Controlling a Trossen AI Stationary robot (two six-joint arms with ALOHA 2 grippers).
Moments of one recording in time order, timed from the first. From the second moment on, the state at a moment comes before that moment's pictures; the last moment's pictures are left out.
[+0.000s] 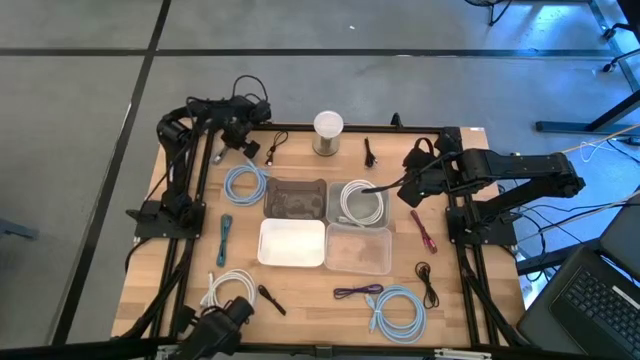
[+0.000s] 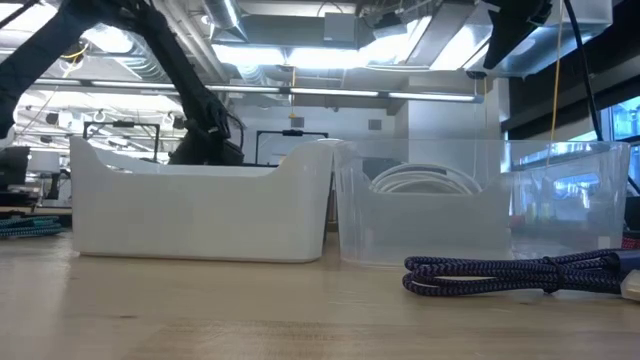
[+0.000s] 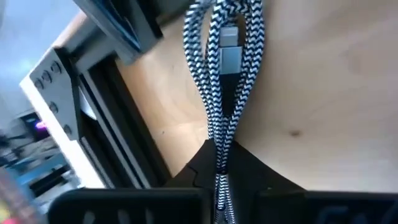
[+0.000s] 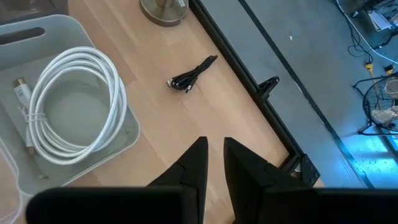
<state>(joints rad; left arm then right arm) 0.99 2.01 1.26 -1.02 -0.49 -0.25 0.13 1.23 1.33 -1.42 0.68 0.58</state>
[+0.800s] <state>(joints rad) 0.53 1.36 1.26 -0.91 0.21 0.03 0.12 1.23 1.33 -1.42 0.71 0.57</state>
